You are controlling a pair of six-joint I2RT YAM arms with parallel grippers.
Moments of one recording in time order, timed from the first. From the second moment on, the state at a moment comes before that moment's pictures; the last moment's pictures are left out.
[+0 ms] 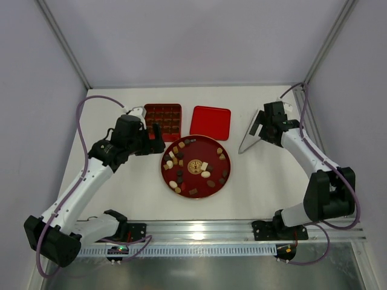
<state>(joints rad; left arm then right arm) -0.44 1.08 1.06 -0.71 -0.06 -0.45 0.16 1.41 1.06 -0.58 0.29 0.52</state>
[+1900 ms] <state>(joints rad) -0.44 1.09 1.04 -0.69 -0.02 -0.44 0.18 1.98 1.35 -0.49 0.17 0.35</state>
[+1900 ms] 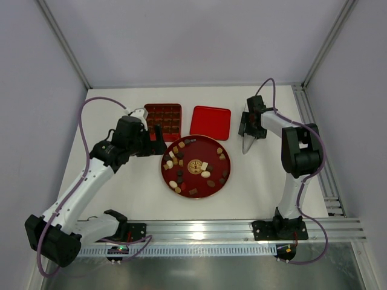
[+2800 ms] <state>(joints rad) -0.44 1.09 1.02 -0.68 0.03 -0.44 0.19 1.95 1.30 -0.48 0.21 0.48</state>
